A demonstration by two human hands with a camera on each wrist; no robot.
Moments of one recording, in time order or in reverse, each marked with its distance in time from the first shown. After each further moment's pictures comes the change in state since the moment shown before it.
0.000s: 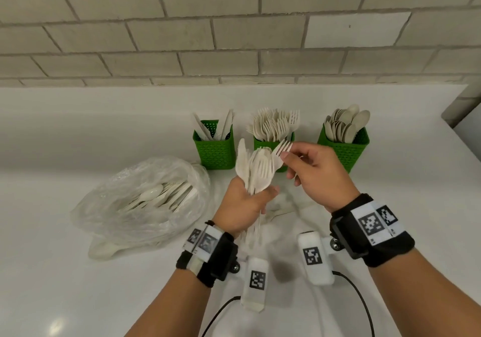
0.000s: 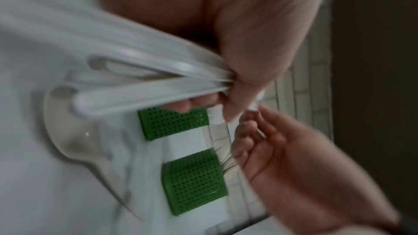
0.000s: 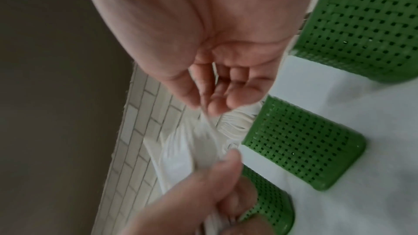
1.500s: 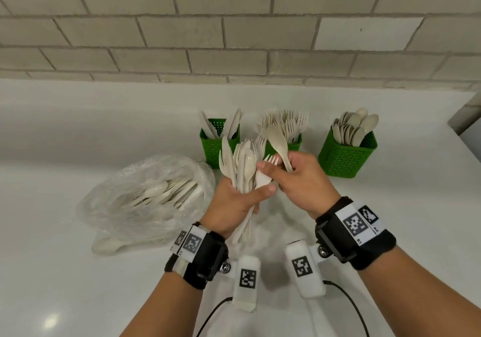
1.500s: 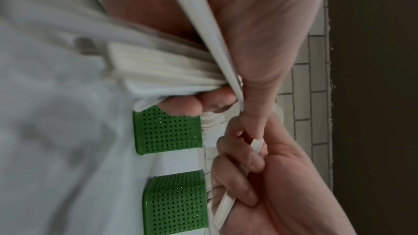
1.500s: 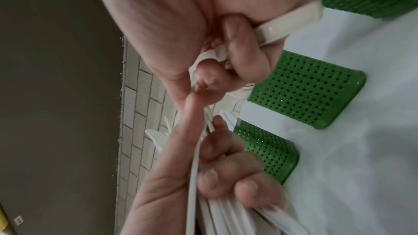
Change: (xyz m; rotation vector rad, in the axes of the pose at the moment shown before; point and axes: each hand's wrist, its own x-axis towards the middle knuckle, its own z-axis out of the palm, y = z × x) left_hand -0.012 0.012 -0.022 -0.214 -0.008 0.038; right_hand -0.005 -0.008 0.034 0.075 -0.103 0.032
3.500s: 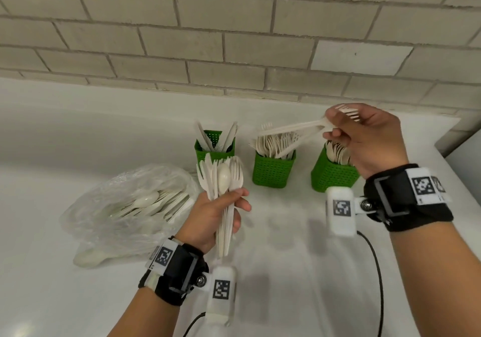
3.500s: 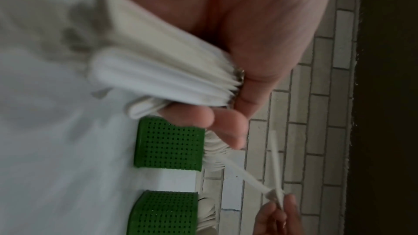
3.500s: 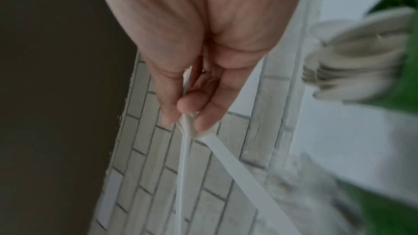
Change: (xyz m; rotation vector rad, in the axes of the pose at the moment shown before) left_hand 0.006 -0.005 -0.026 -0.220 0.058 -0.193; right_hand 0.050 -0.044 -0.095 0.335 0.291 -0.131
